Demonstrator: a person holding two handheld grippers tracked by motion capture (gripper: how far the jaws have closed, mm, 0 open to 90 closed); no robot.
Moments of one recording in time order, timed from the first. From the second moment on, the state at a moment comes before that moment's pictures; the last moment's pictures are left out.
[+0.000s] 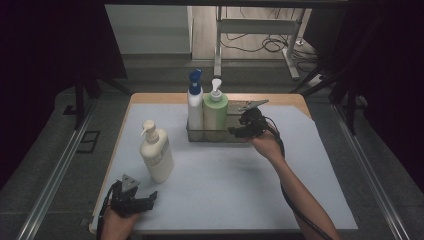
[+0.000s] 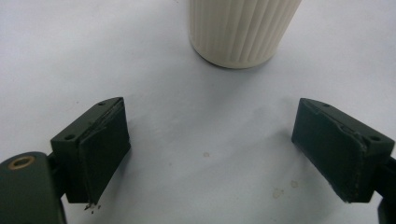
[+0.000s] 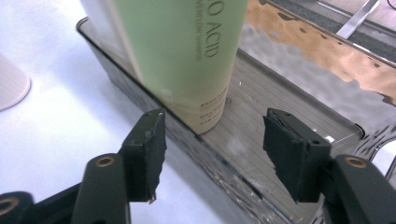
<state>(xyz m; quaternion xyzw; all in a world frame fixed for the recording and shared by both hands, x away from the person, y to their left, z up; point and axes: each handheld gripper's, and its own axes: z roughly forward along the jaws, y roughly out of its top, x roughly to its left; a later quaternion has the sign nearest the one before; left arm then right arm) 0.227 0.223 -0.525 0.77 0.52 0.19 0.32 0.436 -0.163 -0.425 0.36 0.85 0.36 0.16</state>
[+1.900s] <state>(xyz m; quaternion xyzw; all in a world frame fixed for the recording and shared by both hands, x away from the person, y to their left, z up) 0.227 0.223 -0.524 0.77 0.52 0.19 0.31 0.320 -0.242 -0.435 0.34 0.86 0.35 0.15</state>
